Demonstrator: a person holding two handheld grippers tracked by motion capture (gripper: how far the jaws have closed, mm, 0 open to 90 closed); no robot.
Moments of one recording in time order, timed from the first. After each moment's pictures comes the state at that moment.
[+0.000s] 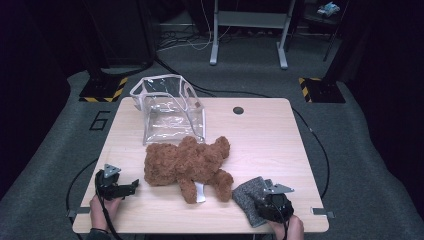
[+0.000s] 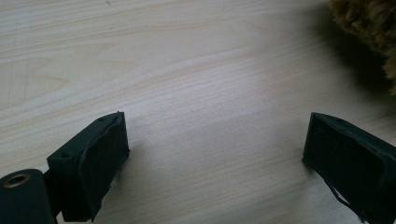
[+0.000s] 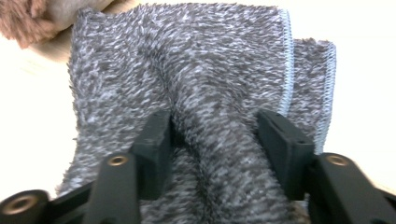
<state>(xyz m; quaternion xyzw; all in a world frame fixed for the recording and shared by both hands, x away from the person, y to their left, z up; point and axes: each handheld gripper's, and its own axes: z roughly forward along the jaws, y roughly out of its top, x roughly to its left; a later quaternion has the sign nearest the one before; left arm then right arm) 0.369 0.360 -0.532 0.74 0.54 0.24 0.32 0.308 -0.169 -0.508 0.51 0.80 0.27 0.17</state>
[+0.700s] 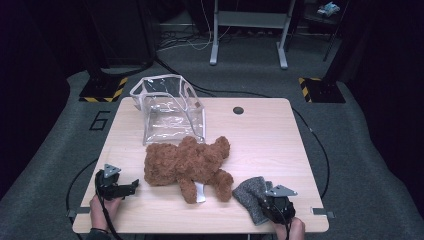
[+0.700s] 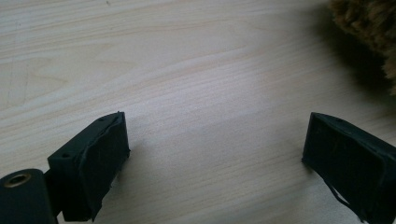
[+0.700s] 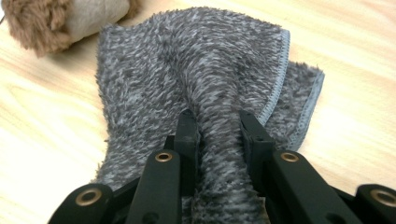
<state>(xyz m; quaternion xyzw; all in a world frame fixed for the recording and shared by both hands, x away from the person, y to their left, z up) 0.368 0.360 -0.531 0.74 0.54 0.24 0.32 0.302 -0.172 -0.505 0.49 0.79 0.30 0.19</state>
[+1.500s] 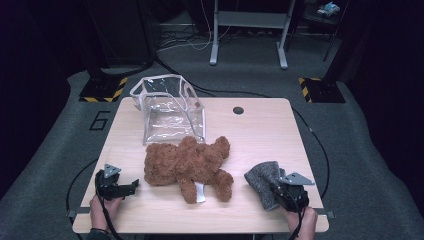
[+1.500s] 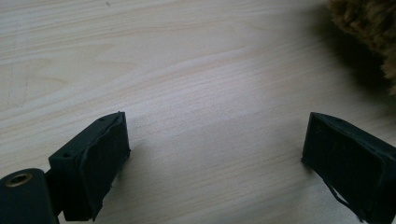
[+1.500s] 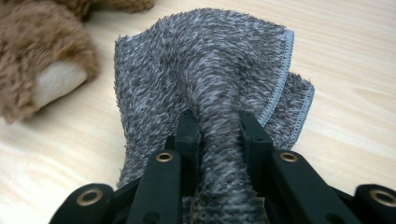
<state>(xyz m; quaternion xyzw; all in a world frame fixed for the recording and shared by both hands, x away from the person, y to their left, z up) 0.368 0.360 -0.532 0.74 0.54 0.24 0.32 0.320 -0.202 -0.465 0.50 0.76 0.32 0.24</state>
